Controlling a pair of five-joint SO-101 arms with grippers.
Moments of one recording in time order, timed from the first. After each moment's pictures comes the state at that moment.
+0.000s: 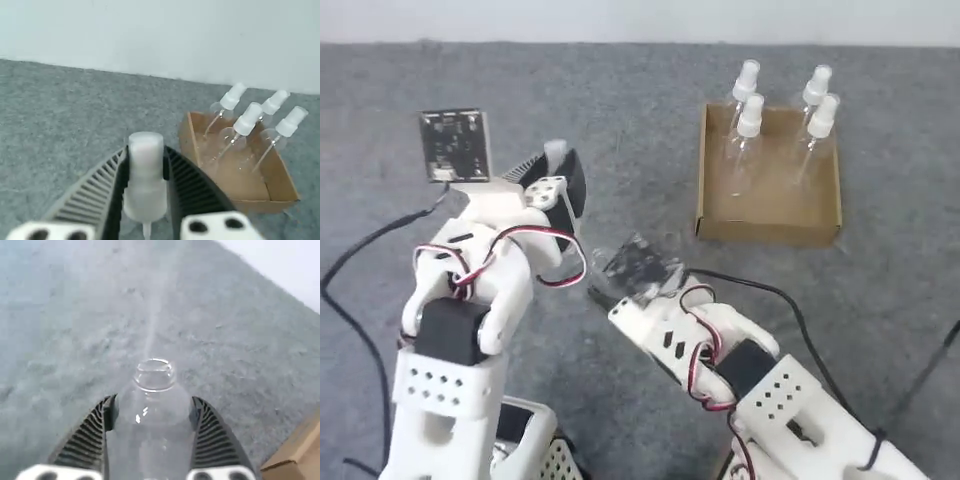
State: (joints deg) left arm 7.0 -54.6 37.1 57.0 20.0; right arm -45.6 -56.8 70.4 23.3 6.1
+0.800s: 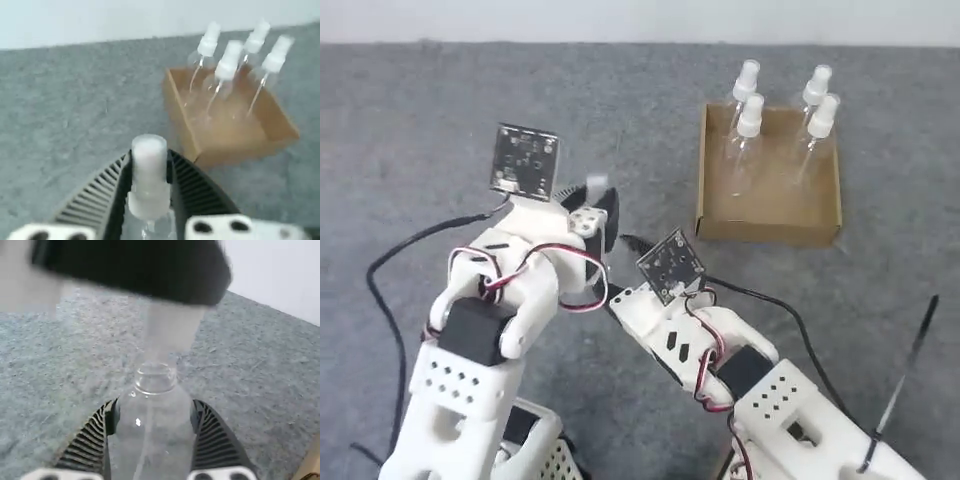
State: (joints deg) left arm 14.7 -54.6 40.9 61.6 11.7; right arm -45.5 -56.8 76.7 9.8 -0.3
